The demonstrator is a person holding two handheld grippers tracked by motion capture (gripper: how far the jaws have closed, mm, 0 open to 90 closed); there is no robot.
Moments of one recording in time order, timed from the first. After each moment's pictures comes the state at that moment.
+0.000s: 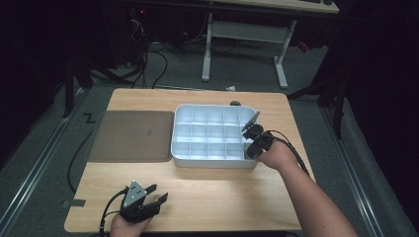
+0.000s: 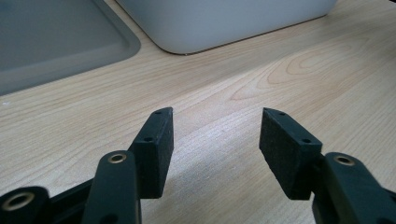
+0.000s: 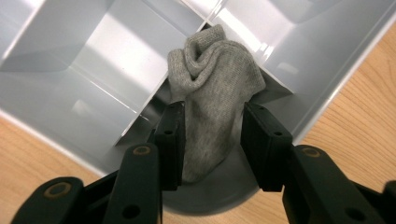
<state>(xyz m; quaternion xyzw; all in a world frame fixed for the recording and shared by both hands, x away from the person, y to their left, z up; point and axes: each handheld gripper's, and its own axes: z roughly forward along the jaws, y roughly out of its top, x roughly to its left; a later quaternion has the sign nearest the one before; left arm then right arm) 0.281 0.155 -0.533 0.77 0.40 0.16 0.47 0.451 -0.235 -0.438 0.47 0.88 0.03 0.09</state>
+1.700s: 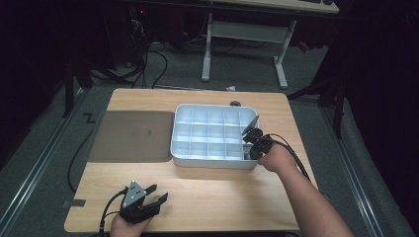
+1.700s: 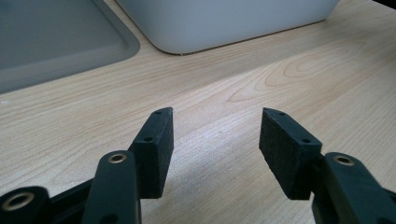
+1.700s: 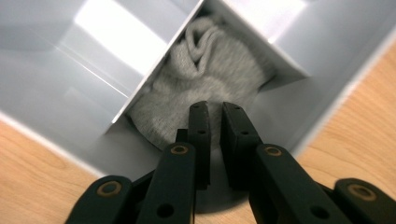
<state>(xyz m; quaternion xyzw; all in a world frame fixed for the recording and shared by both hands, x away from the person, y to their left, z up) 0.280 0.156 -0.531 0.77 0.40 0.15 0.47 0.445 -0.235 -0.448 0.48 0.87 0.02 0.09</state>
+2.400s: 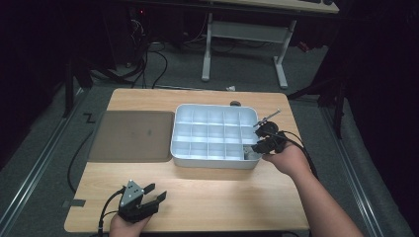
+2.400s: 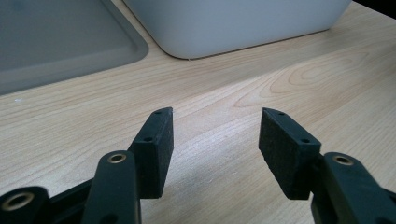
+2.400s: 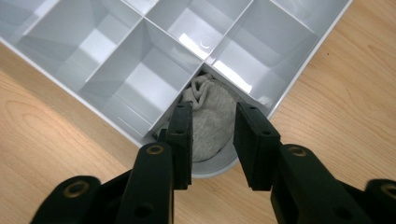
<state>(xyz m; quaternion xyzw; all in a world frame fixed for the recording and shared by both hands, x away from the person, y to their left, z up) 0.280 0.158 -0.529 0.76 0.41 0.15 0.48 0.416 -0.255 -0.398 0.47 0.86 0.16 0.14</state>
